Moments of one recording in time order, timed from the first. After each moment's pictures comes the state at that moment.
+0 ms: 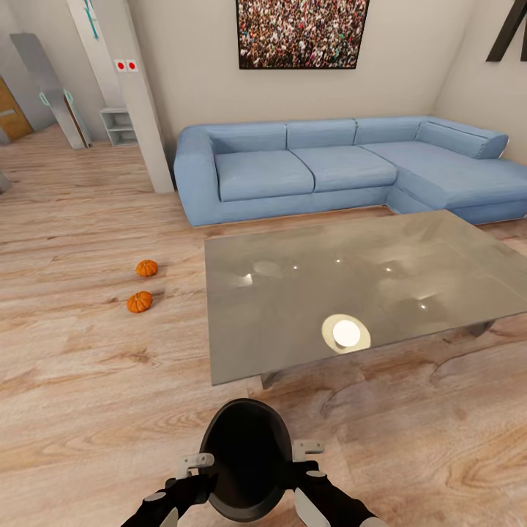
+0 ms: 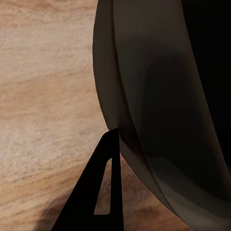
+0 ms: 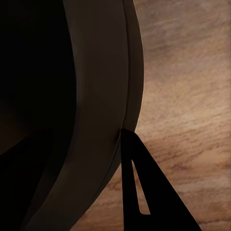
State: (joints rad) left arm -0.38 0.02 -0.39 -0.54 0.49 0.13 0.07; right arm -0.53 0.16 0.65 -0.36 -0.63 0.11 -0.26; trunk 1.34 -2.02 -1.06
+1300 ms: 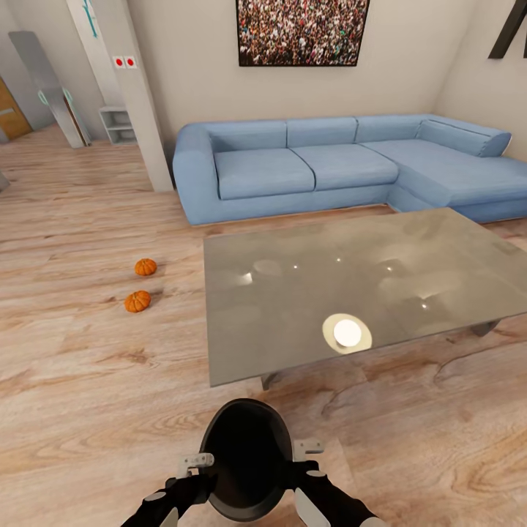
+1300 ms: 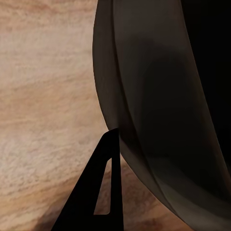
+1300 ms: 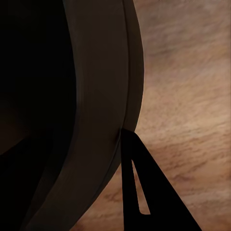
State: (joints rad) left arm -0.38 0.02 -0.39 -0.54 0.49 0.13 0.07; right arm -0.53 0.16 0.65 -0.36 -0.63 0.11 -0.25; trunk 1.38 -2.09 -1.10
